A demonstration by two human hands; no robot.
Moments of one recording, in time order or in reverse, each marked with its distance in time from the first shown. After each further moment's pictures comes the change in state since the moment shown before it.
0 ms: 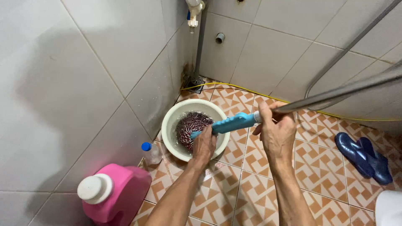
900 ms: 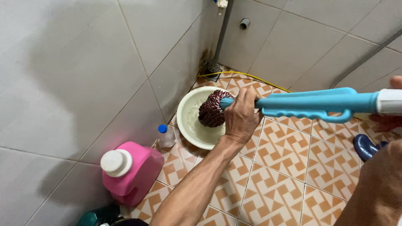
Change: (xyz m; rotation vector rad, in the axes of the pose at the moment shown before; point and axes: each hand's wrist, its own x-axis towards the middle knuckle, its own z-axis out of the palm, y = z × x) left_hand 0.010 0.151 -0.094 -0.003 0.555 0.398; right_hand -0.020 -0.063 -0.063 -0.311 0.091 -0.197
